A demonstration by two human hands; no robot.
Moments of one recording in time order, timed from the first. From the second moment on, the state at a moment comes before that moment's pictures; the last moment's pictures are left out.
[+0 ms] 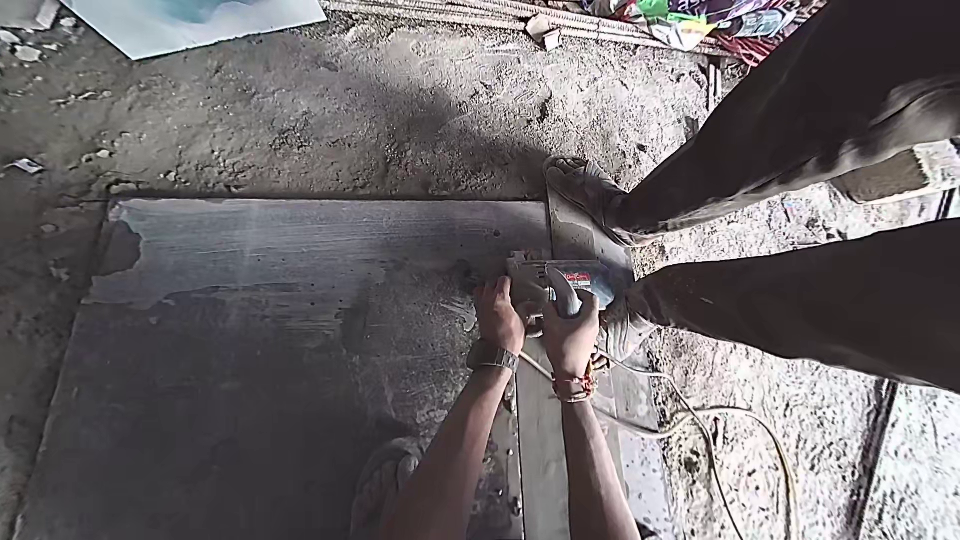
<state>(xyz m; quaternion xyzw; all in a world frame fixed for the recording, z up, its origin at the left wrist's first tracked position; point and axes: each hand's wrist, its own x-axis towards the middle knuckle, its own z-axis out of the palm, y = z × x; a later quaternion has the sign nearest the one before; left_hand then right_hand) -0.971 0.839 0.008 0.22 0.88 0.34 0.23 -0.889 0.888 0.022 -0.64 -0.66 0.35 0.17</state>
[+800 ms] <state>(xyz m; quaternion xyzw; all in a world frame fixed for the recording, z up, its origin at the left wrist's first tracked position) -0.983 0.850 -0.002 0.22 0.89 0.34 0.22 -0.901 0.900 0.019 -0.63 -0.66 0.36 0.18</state>
